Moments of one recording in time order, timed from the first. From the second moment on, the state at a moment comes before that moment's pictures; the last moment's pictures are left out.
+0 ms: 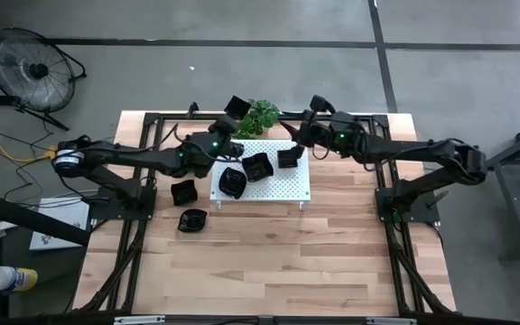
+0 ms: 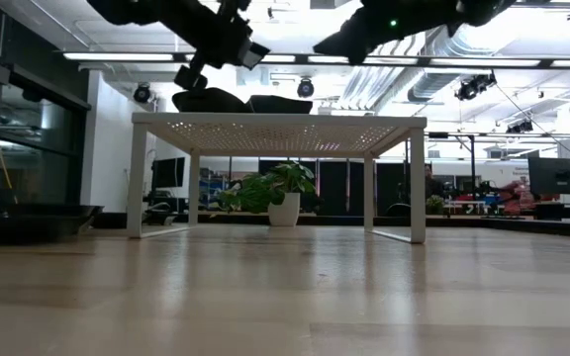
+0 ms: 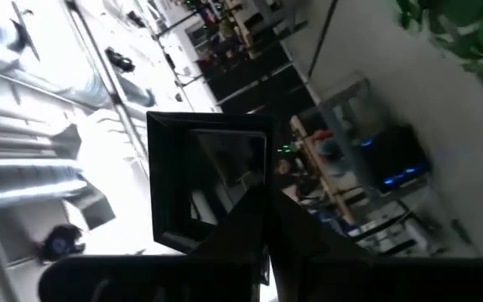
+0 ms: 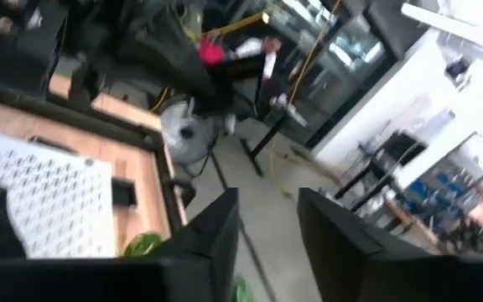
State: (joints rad) left arm 0.12 1.37 0.89 0.51 -1.04 2.04; right arm -0.29 1.32 0.91 0.40 0.22 -0.63
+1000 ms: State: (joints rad) left arm 0.12 1.45 0.88 0.63 -0.95 2.23; right arm -0.29 1.56 1.13 0.45 0.19 -0.55
